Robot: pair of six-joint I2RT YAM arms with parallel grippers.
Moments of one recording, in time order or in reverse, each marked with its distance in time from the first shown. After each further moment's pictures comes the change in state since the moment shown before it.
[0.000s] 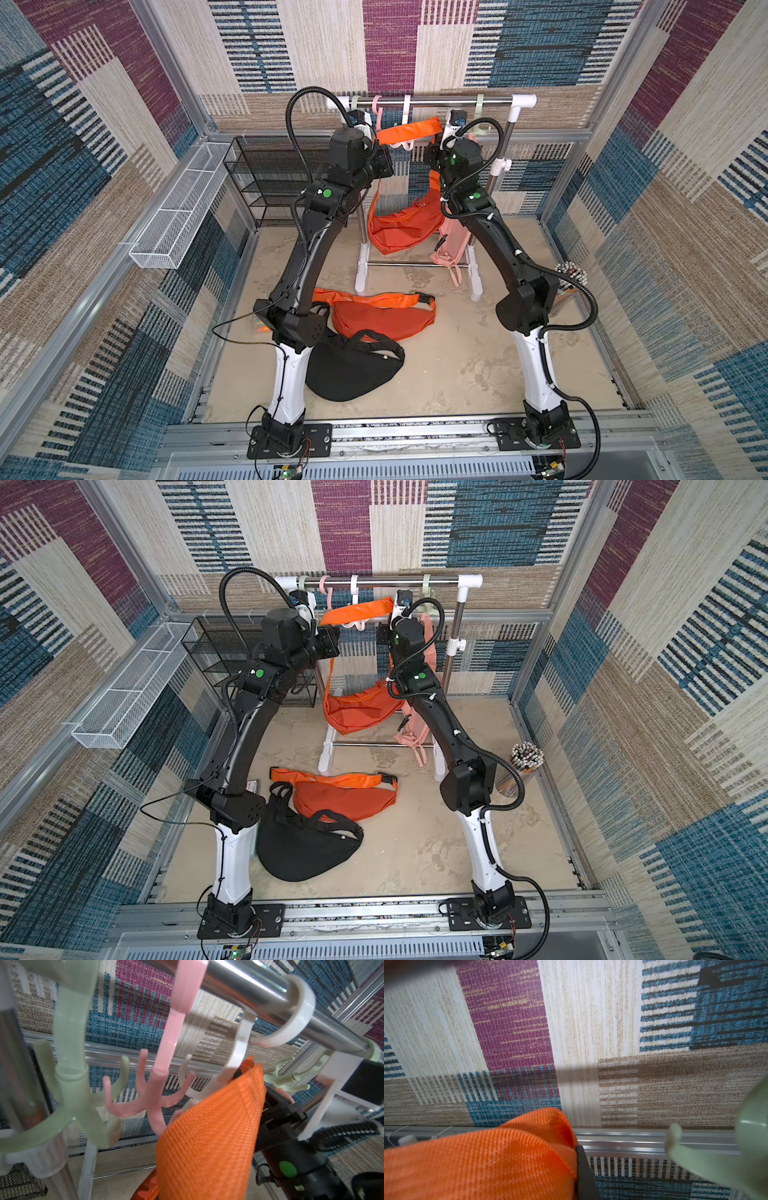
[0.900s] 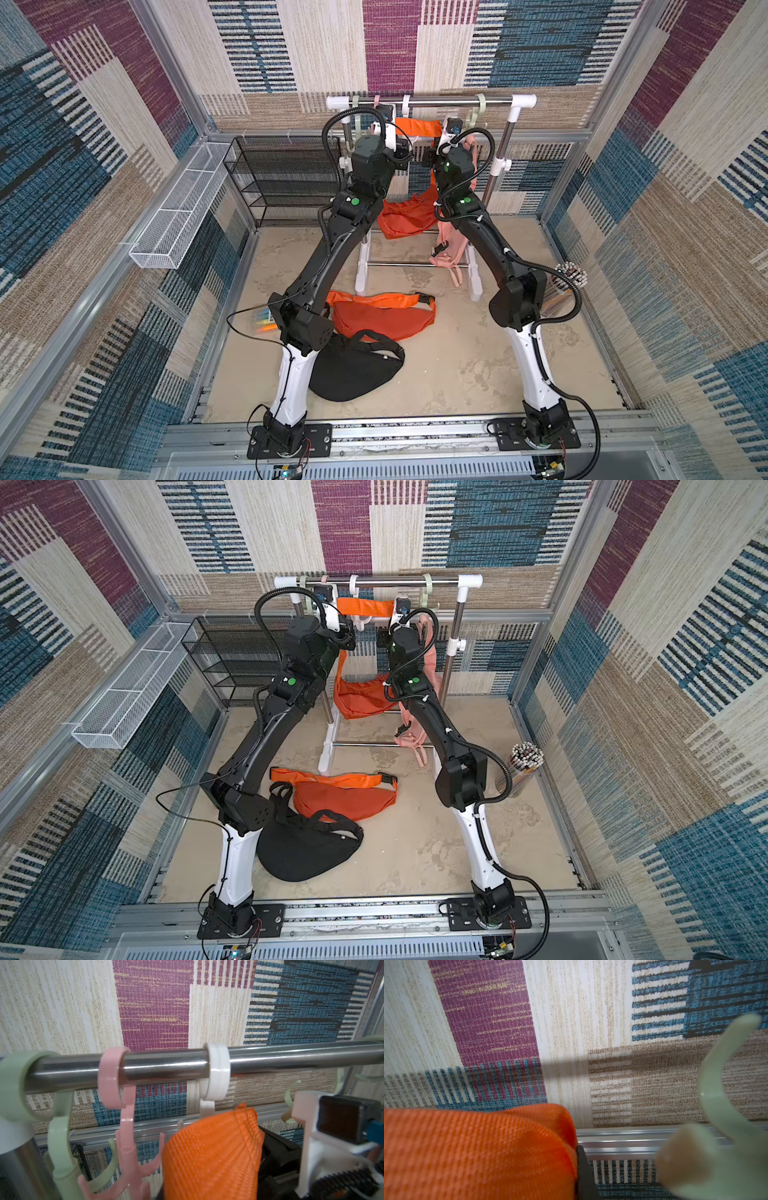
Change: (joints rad) left arm -0.094 0.028 -0.127 0.460 -0.296 0.447; right arm -0.002 0.093 0.021 0.114 0.046 -0.033
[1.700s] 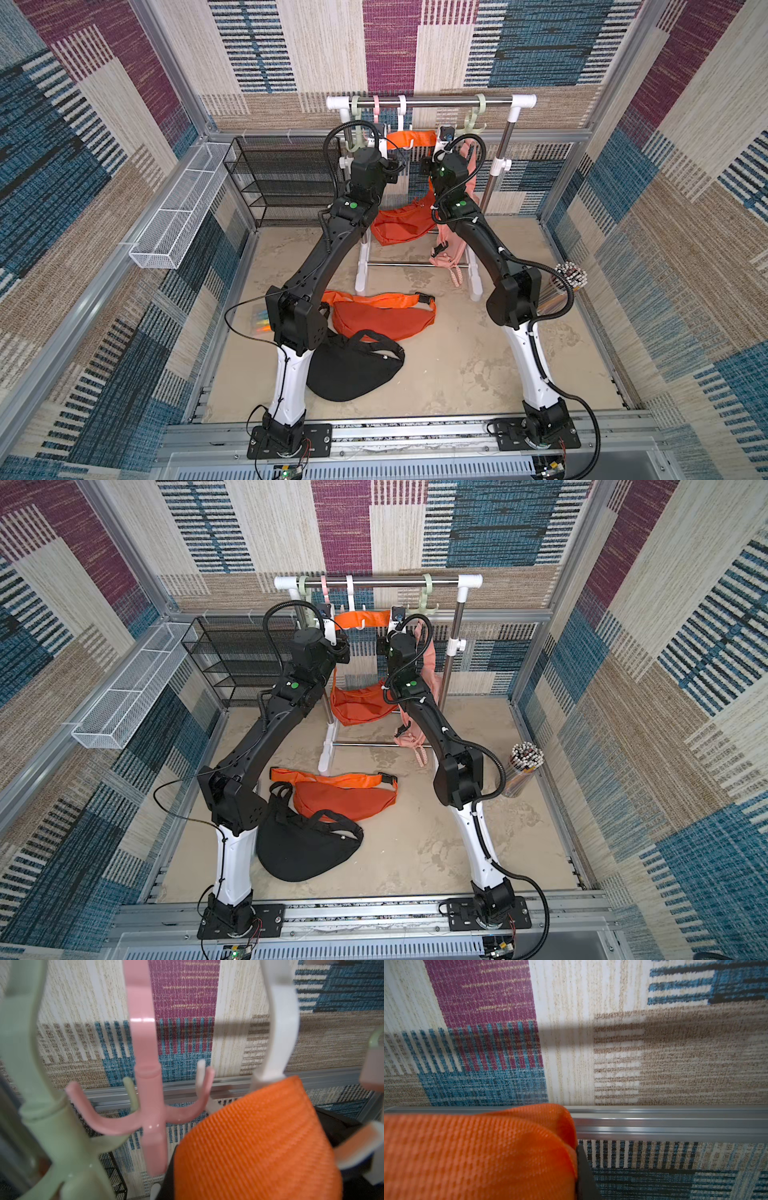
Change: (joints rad) left arm 0.050 -0.060 -0.268 0.043 0.000 -0.050; right arm -0.001 0.041 -0.027 -0.017 -0.024 -0.024
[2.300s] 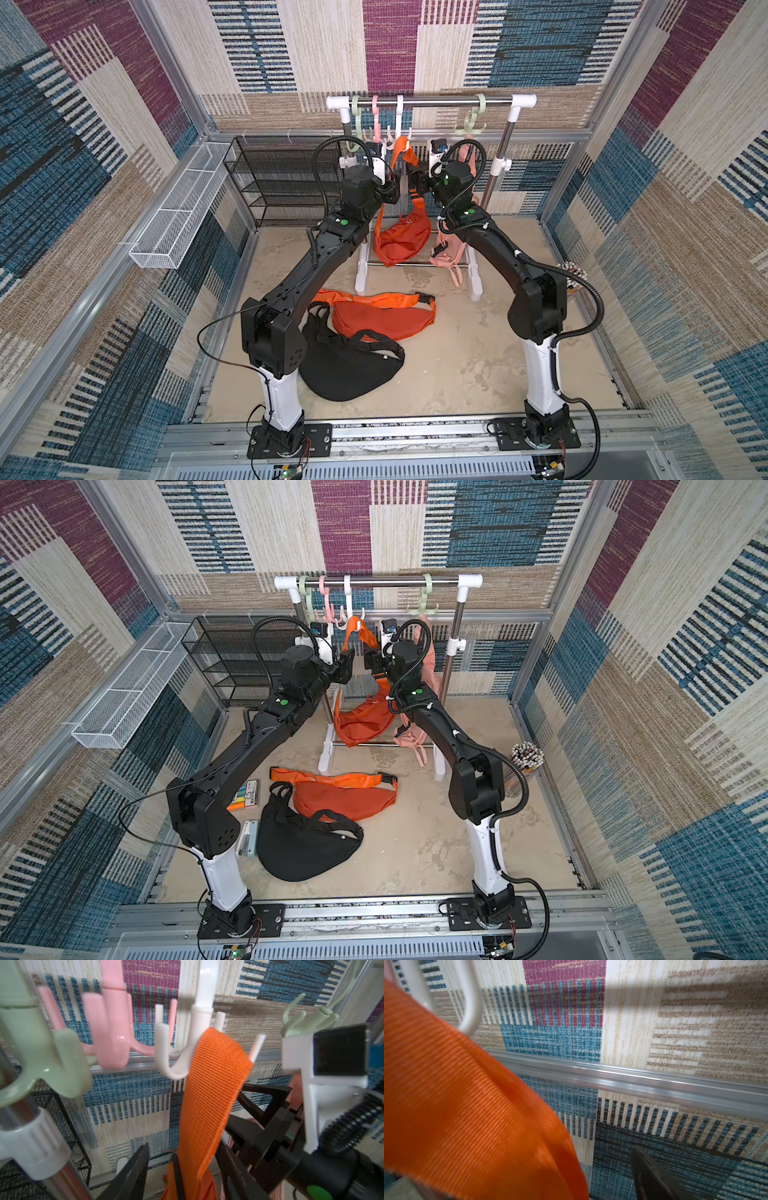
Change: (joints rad) left arm 0.000 -0.247 -0.407 0.109 0.227 -0.125; right arm 0.012 -0.339 -0.507 0.012 -0.256 0.004
